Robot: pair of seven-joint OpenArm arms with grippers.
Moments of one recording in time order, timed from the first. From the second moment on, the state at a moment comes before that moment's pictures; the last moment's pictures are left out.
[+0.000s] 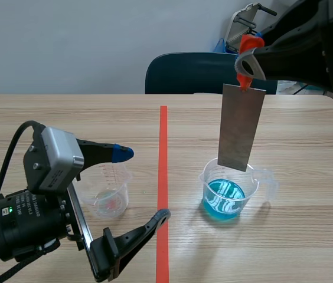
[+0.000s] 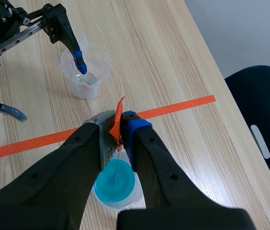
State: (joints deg) left arm 16.7 -29.7 21.0 94.4 -0.5 -32.4 -24.9; right arm 15.3 73.3 -26.0 121.9 53.7 32.0 -17.6
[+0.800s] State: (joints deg) left arm 16.7 -29.7 21.0 94.4 -0.5 -32.4 -24.8; right arm 8.2 65.7 -26.0 115.8 43.6 34.8 -13.5
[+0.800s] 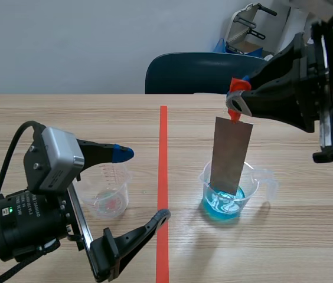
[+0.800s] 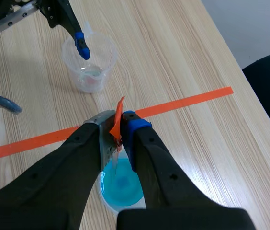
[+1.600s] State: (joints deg) left arm 16.7 -29.7 21.0 94.4 -0.5 -32.4 -24.2; right arm 2.4 55.2 -26.0 100.9 26.5 35.9 -1.3
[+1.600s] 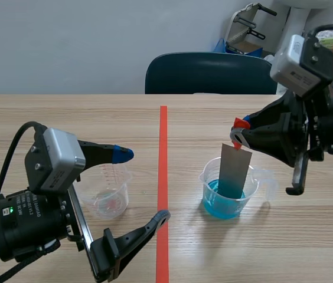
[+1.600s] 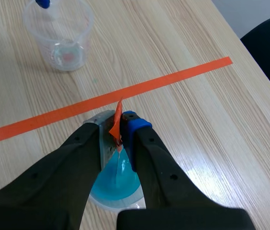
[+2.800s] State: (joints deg) left arm 16.7 -29.7 21.0 94.4 -0.5 -32.4 -24.2; right arm 2.6 51.7 -25.6 95.9 21.7 38.3 2.9
